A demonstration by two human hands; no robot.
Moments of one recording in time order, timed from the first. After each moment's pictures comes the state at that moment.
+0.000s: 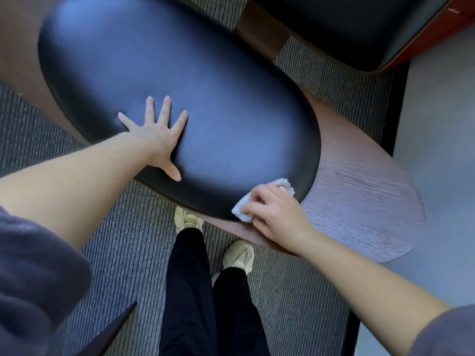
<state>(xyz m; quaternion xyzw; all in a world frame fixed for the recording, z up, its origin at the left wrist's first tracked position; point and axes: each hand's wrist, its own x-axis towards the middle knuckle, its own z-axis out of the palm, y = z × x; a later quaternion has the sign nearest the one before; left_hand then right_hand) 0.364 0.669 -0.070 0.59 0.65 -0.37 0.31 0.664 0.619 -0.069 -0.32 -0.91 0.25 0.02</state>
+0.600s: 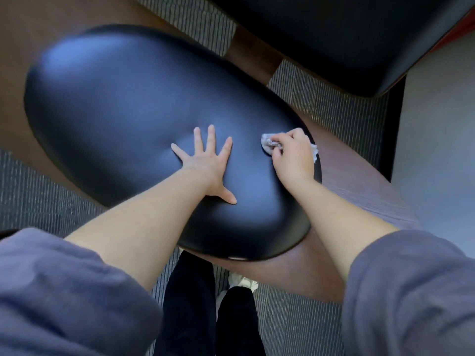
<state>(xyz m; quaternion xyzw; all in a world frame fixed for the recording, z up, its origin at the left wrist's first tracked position) 0.435 0.731 -0.084 0.62 0.61 -0.32 0.38 0.619 0.776 -0.112 -0.67 -0.71 0.24 0.03</state>
